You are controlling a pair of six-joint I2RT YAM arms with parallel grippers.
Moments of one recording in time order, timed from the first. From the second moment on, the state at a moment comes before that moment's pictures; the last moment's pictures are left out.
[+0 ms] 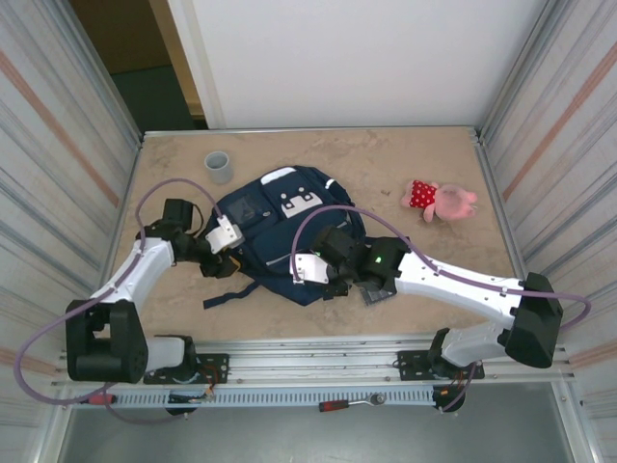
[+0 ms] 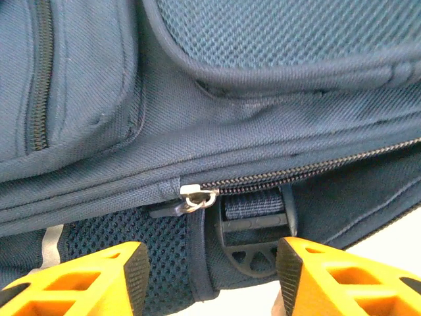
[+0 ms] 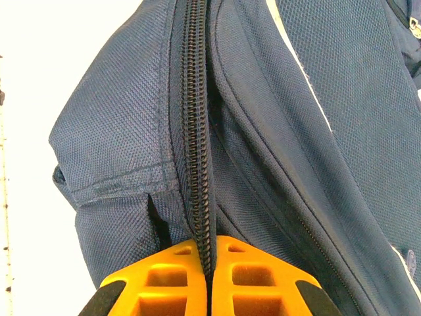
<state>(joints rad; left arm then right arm) -0.05 1.29 0.79 -0.73 0.55 0.98 1.07 1.33 1.06 -0.70 0.10 -0.56</state>
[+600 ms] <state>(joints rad) -0.05 1.39 0.81 -0.66 0.69 1.08 1.07 1.33 1.06 -0.69 0.08 -0.54</state>
